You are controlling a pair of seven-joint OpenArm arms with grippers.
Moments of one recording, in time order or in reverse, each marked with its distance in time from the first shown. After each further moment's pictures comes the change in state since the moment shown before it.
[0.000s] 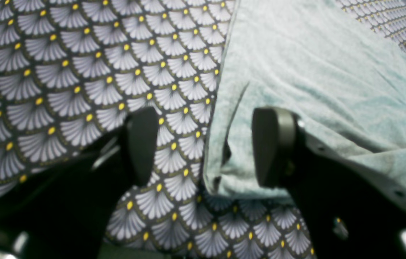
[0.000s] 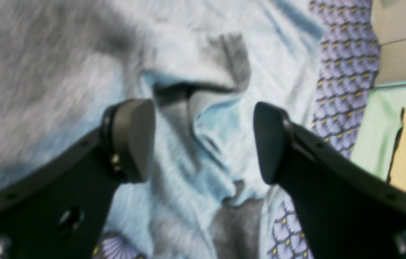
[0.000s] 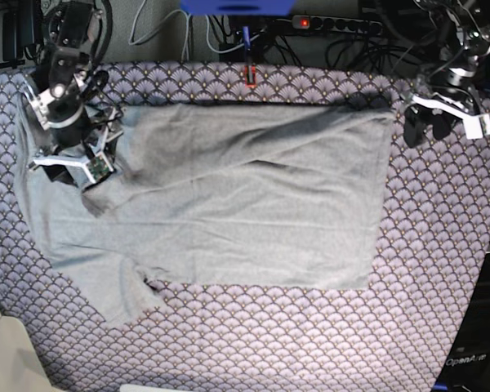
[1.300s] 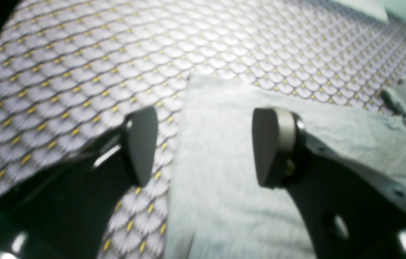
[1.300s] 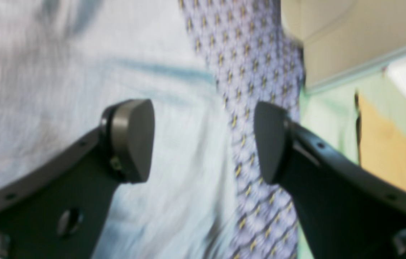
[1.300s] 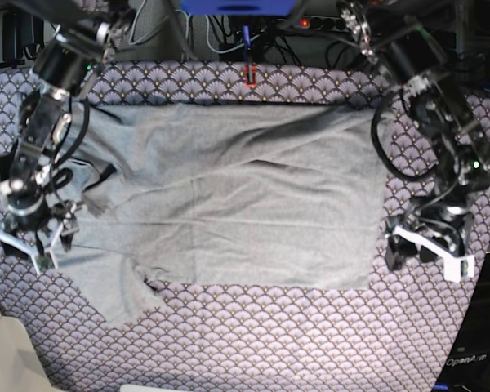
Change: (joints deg) left arm -34.8 -1.0 11.5 -3.7 16.6 8.2 16.3; right arm 28.7 3.9 9.9 -21.1 -0.2 -0.1 0.0
